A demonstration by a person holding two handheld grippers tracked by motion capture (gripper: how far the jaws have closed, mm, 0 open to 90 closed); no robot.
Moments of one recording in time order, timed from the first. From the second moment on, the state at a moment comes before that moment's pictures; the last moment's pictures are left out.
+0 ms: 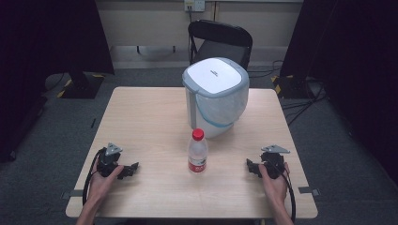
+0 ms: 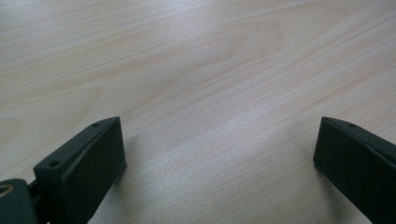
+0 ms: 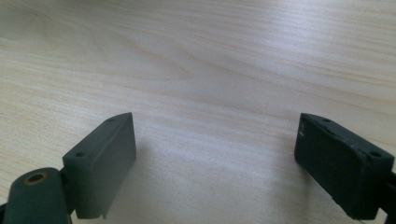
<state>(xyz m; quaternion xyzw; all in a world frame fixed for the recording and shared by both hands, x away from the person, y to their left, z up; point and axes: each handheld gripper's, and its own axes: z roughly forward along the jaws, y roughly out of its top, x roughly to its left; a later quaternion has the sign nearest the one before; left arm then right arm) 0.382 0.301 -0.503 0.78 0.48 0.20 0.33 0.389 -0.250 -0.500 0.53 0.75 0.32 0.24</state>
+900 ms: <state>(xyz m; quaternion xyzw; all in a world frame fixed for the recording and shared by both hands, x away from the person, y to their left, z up) 0.353 0.244 -0.466 0.78 0.41 0.16 0.43 0.389 -0.250 -0.500 0.53 0.75 0.32 0.24</state>
